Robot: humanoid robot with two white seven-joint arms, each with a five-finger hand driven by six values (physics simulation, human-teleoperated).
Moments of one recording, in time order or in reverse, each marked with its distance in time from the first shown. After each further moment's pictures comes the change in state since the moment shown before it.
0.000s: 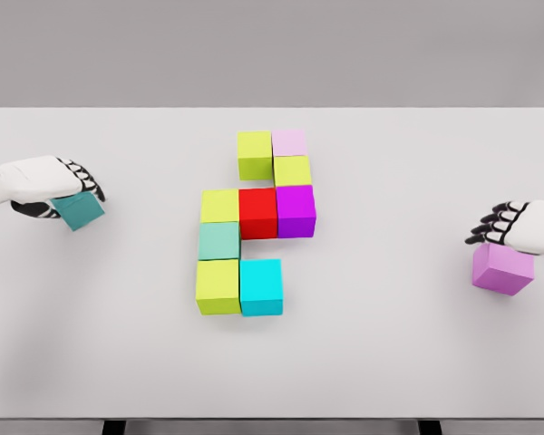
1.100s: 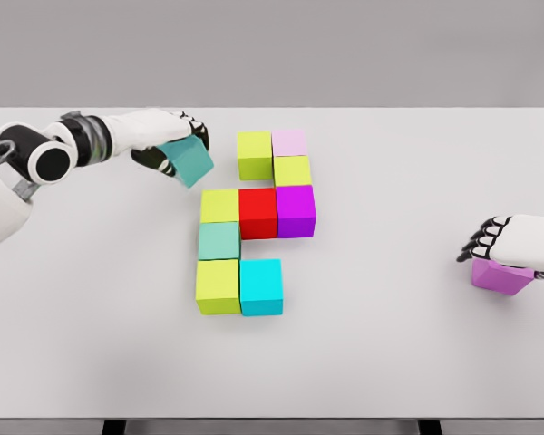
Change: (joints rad) left arm -0.126 -0.317 -0.006 -0.185 0.179 0.544 -0.245; right arm -0.012 0.021 0.059 -0.012 0.025 0.000 0.000
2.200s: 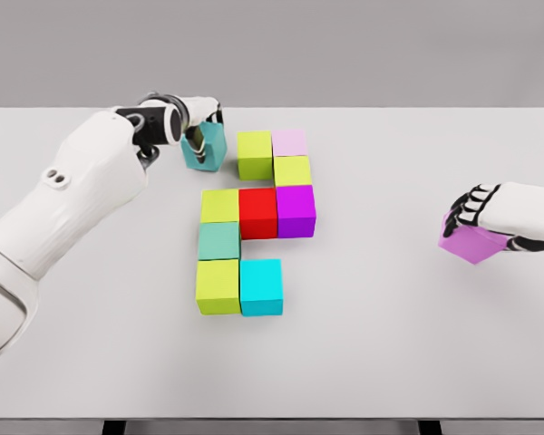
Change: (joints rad) left arm -0.184 -0.364 -0.151 0.340 -0.083 0.607 -0.003; right arm -0.067 0.040 -0.026 0.018 -0.246 -0.001 0.000
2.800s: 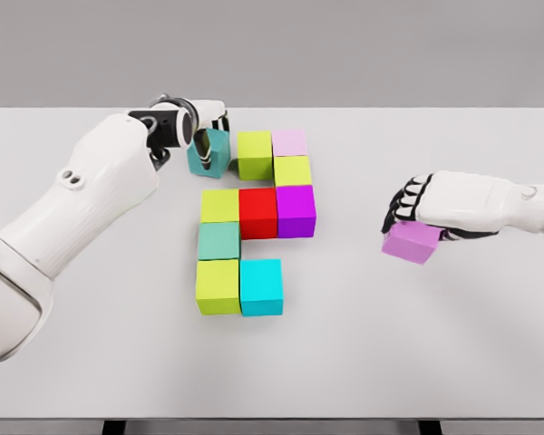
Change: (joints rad) left arm -0.002 -0.041 0.000 0.046 -0.026 -0.015 0.005; right arm -0.192 0.116 0.175 -0.070 -0.007 0.000 0.000
